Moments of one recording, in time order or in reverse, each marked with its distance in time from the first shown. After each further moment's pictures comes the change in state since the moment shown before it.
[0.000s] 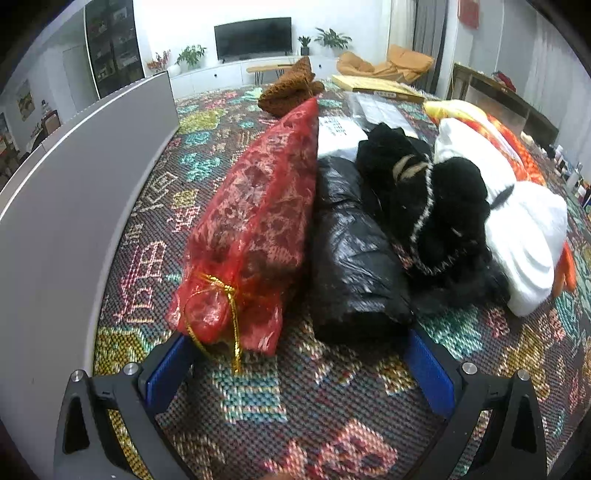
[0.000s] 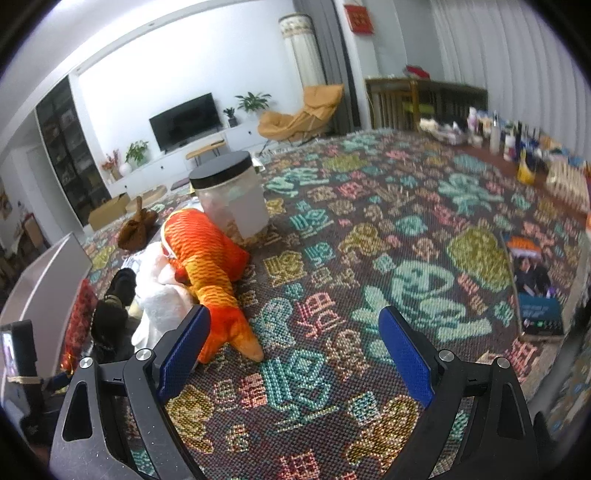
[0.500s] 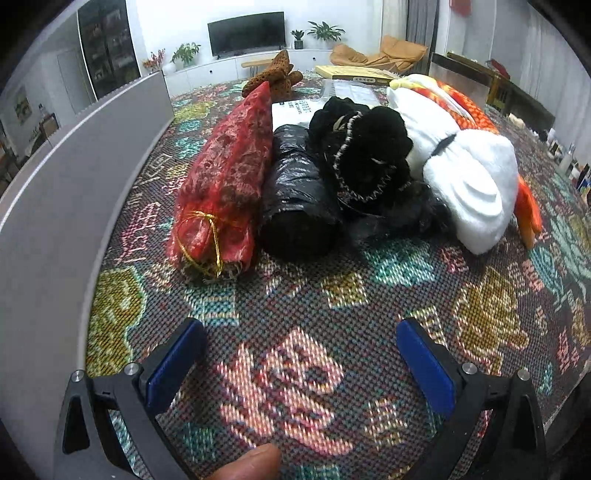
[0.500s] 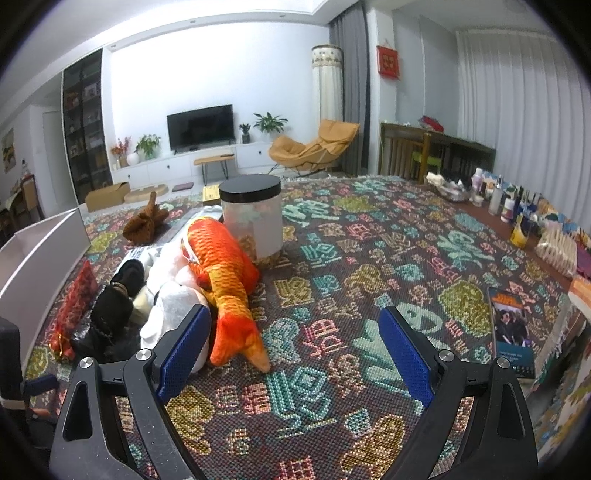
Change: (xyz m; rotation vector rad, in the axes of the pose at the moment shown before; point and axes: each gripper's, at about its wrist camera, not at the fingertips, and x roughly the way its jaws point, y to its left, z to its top) left arm -0.025 -0.028 -0.033 0.024 0.032 0.002; right arm -0.021 0.038 -0.005 -0.205 -0.125 -0.070
